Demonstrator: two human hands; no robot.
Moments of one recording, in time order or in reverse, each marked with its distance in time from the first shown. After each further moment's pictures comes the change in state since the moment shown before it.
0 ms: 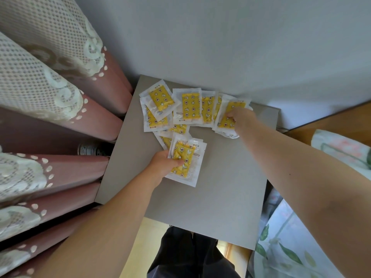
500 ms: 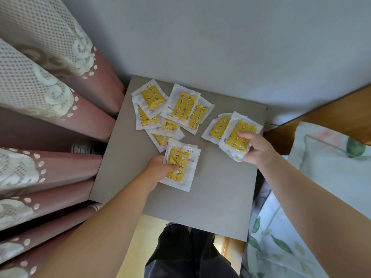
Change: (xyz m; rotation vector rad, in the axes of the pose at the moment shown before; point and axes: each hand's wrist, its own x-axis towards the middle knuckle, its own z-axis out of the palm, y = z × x) left_hand -0.011 -0.019 0.011 0.045 -0.007 -0.031; right_hand -0.013 0.079 -0.085 0.537 -0.366 0.219
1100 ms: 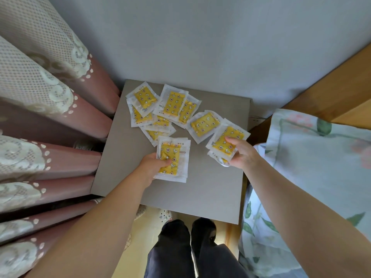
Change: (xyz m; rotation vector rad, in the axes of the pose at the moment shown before) left_hand -0.040 0.001 0.011 -0.141 0.029 -0.009; right_hand -0.045 0.038 -0.019 0.068 -0.052 -0.002
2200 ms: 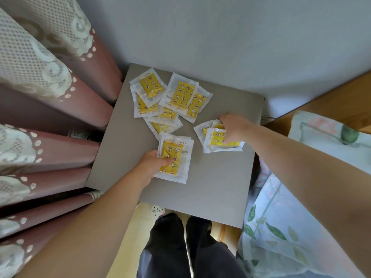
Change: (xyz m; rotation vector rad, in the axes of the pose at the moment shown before) left_hand 0.025 -0.017 -0.016 0.010 -0.011 -0.008; right_hand 0.059 -0.036 0.057 -2.303 0.026 -0.524
